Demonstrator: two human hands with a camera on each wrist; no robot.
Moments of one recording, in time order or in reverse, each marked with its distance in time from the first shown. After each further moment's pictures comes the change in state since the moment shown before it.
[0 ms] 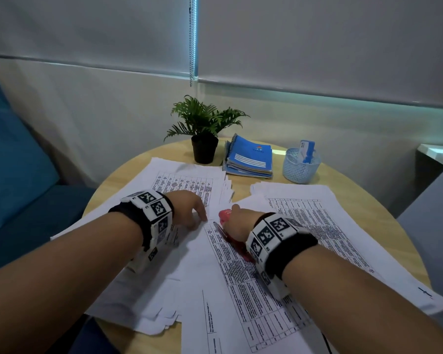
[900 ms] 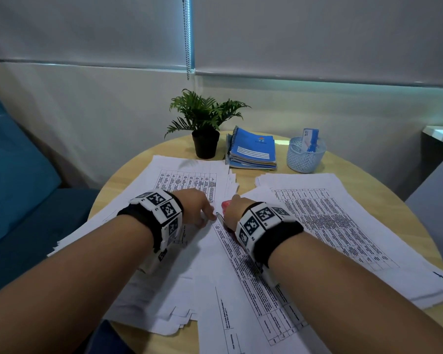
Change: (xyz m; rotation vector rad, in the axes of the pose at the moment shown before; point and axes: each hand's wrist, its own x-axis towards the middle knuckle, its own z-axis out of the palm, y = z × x) left_hand -0.002 0.007 -0.002 0.109 -0.037 0.066; right_hand 0.006 -0.020 -0.003 -0.006 0.087 0.115
